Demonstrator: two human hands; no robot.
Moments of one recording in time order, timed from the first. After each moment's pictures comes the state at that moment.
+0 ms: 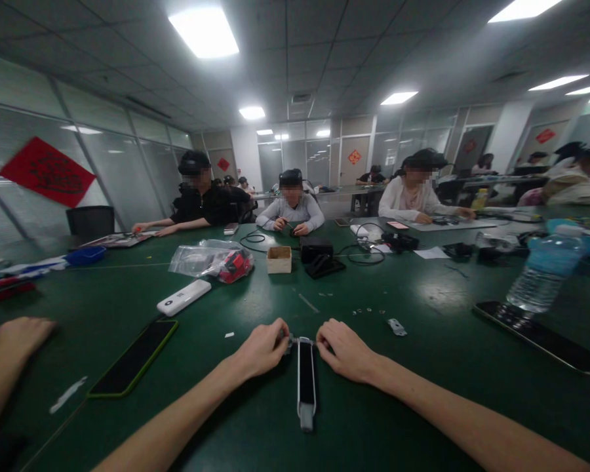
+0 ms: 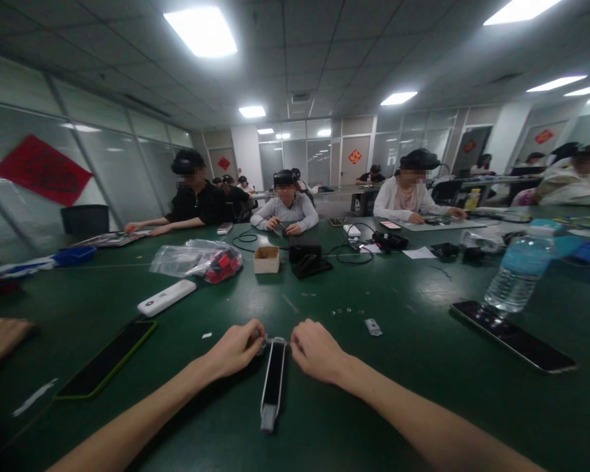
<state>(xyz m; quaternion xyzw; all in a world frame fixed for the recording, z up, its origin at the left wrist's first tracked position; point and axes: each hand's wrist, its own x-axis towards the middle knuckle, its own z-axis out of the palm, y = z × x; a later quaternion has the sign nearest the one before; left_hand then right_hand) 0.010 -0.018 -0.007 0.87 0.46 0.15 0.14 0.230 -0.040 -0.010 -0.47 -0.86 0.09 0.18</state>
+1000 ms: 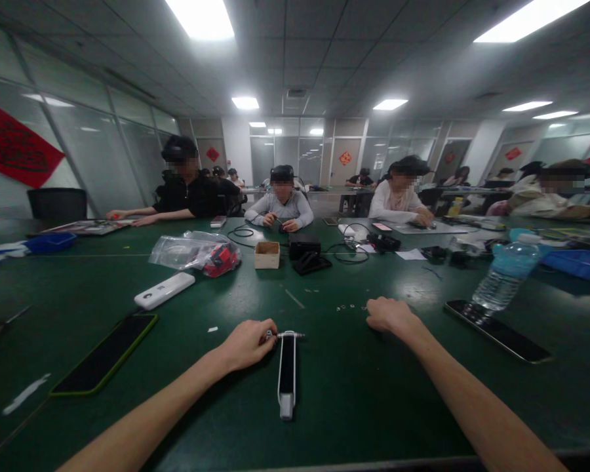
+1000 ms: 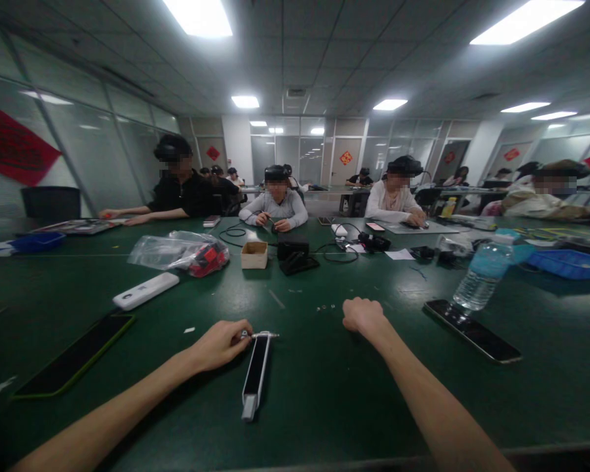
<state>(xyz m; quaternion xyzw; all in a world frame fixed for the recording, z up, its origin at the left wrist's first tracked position) 0.008 -0.014 -0.005 0.89 0.43 0.10 0.13 0.329 -0.007 0.033 -0.74 -0.67 0.04 -0.08</state>
